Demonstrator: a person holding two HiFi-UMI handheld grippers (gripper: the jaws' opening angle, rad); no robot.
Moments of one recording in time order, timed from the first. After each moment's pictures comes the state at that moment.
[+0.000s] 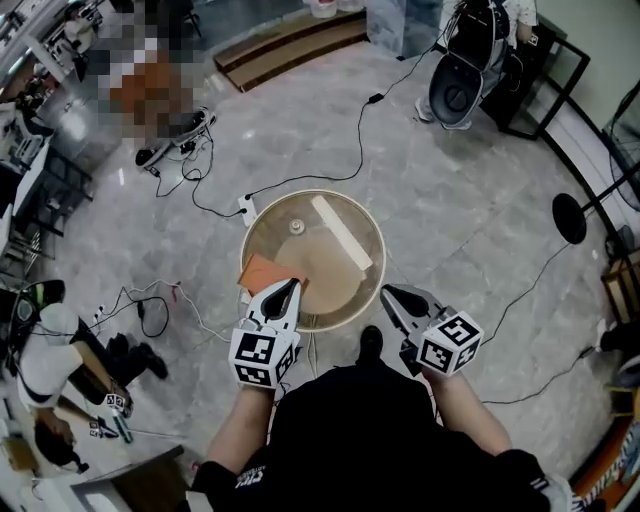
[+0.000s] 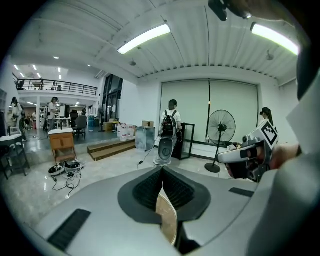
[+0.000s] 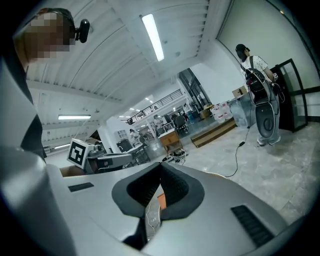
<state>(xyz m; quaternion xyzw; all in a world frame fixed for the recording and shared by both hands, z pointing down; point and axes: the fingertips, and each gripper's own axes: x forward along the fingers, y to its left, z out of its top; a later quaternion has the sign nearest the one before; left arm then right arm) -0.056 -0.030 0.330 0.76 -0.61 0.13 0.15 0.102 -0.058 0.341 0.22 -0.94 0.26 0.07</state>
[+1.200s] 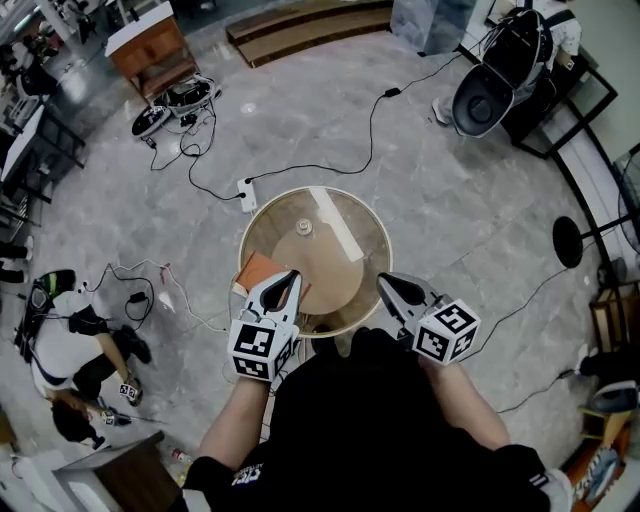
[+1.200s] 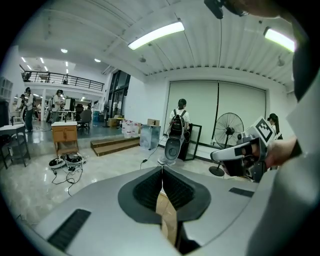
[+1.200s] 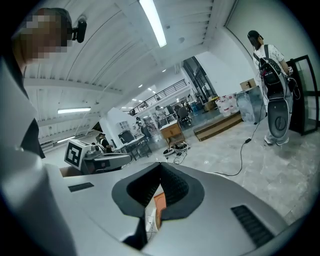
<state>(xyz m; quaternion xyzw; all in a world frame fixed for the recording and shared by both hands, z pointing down) -0.143 -0.094 0.364 0.75 -0.63 0.12 0.17 -0.001 -0.140 0.366 0.18 -0.94 0.27 0.12</state>
